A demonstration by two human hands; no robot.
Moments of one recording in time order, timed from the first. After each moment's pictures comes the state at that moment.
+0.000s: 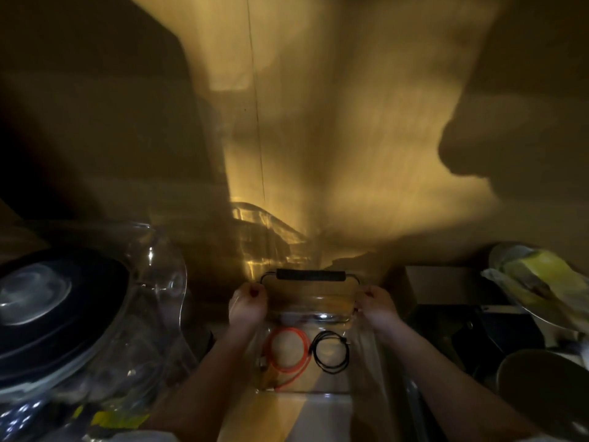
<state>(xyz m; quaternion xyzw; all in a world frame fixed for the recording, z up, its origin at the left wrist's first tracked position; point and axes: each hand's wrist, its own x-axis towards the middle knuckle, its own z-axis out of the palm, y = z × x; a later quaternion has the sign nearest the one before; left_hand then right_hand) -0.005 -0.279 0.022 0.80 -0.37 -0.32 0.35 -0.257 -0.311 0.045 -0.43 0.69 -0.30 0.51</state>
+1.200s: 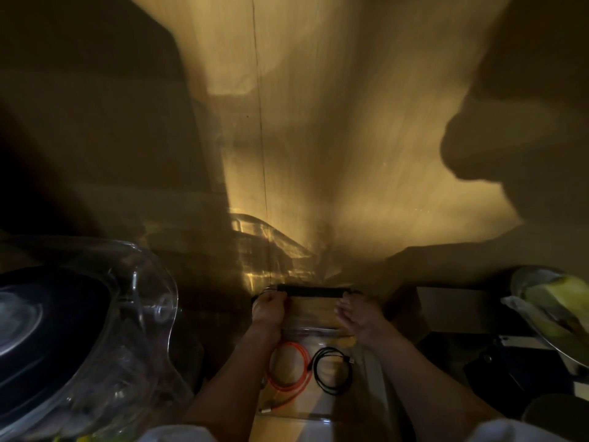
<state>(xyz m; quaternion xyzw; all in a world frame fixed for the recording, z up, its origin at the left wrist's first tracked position) -0.039 -0.326 -0.003 0.67 -0.11 -0.54 0.50 -0.223 -0.358 0.018 -0.12 0.58 -0.39 0.71</state>
